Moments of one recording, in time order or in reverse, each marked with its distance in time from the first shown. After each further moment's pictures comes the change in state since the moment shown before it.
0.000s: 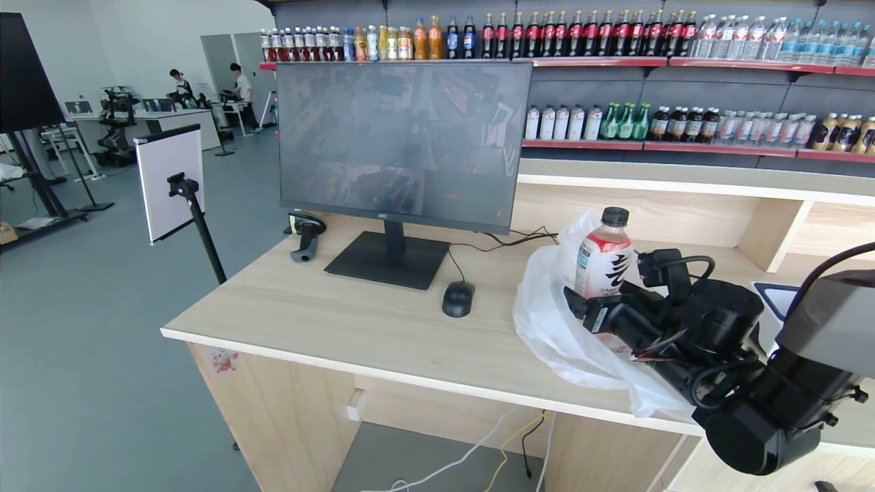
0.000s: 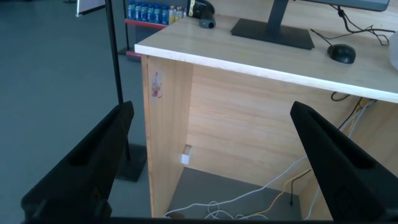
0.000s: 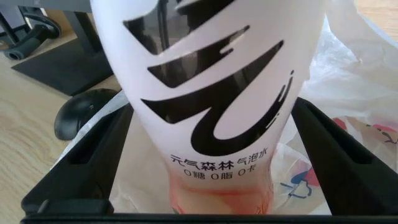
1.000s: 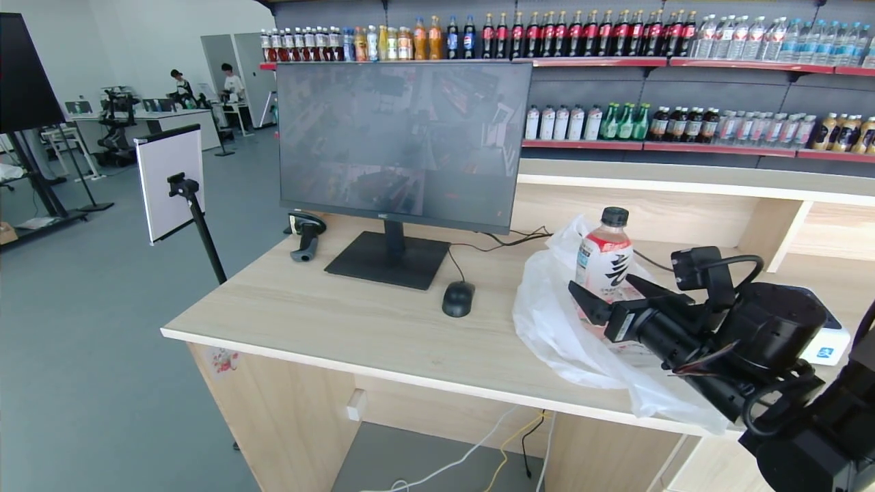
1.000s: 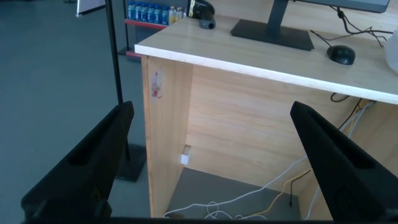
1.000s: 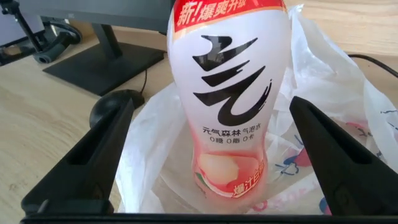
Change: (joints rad) left arm 0.000 0.000 0.000 -0.001 0.001 -0.004; right arm 0.024 -0.162 0.147 0.000 -0.005 -0.003
